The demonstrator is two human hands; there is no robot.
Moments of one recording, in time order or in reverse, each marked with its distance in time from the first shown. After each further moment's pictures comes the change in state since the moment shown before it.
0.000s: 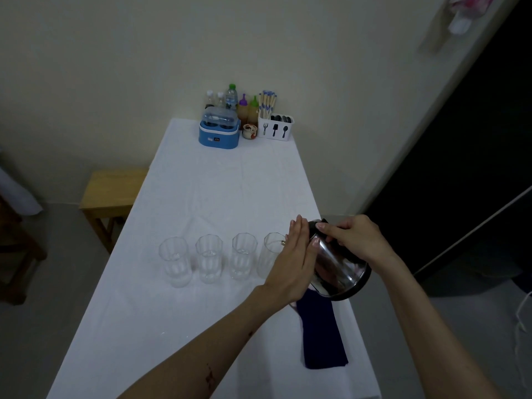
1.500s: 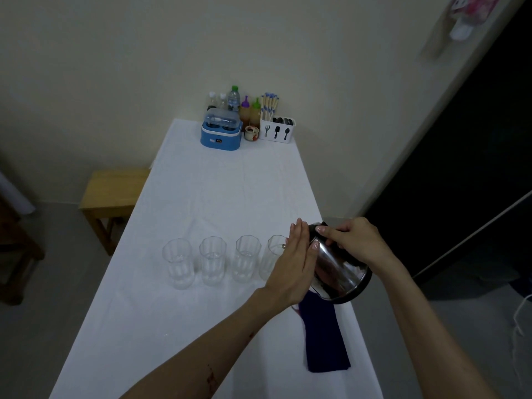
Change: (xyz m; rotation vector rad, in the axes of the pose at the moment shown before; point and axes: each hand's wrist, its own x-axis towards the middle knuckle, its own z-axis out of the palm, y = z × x) left_hand -0.003 -0.003 -0.009 -0.020 -0.009 -0.012; right_hand 0.003 -0.008 0.008 -0.062 0.003 0.009
